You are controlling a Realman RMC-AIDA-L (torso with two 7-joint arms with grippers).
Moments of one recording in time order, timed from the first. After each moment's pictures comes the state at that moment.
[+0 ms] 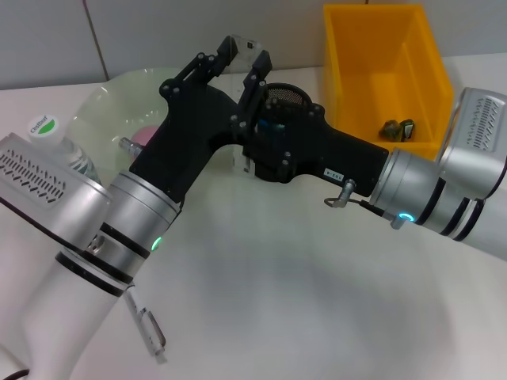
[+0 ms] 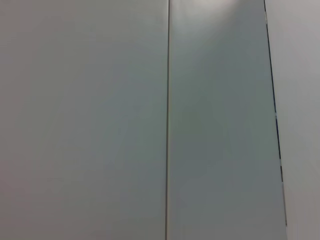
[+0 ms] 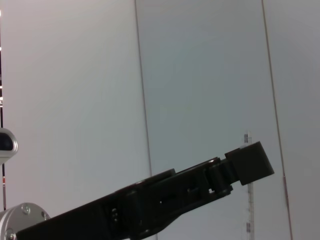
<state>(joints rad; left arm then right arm) -0.48 -2.08 2.57 0.65 -0.75 1.17 -0.02 0.71 2.09 -1.34 -0.02 -0.82 -1.42 0.65</state>
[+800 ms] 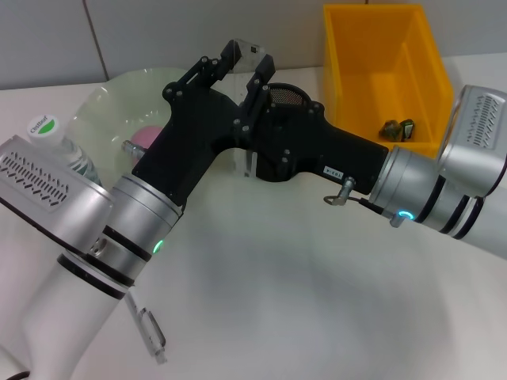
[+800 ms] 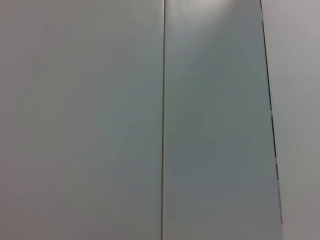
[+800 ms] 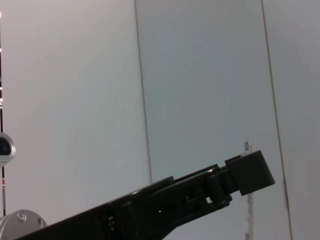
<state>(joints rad) -0.48 -2.08 2.58 0.65 -0.74 1.17 -0.02 0.71 2.09 -1.34 -0.02 -0.82 -1.42 0.65</state>
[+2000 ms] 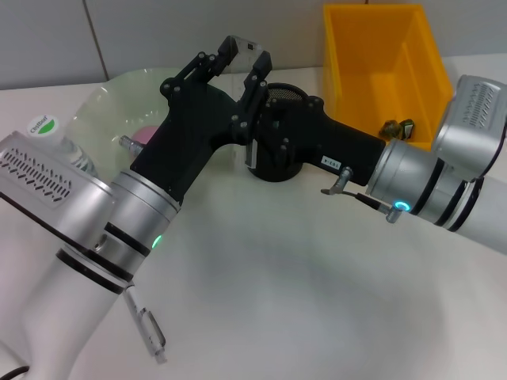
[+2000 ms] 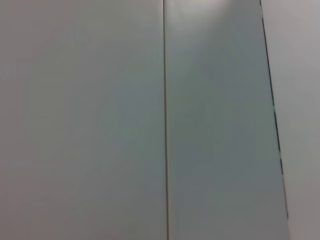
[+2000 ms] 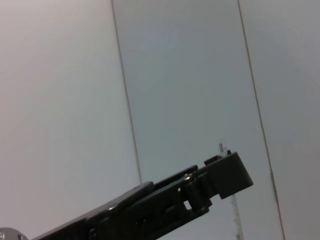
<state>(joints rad) -0.49 -2.08 2.57 0.64 -0.75 1.17 0.00 0.73 2.09 -1.31 -0.01 -0.82 -1.38 0.72</state>
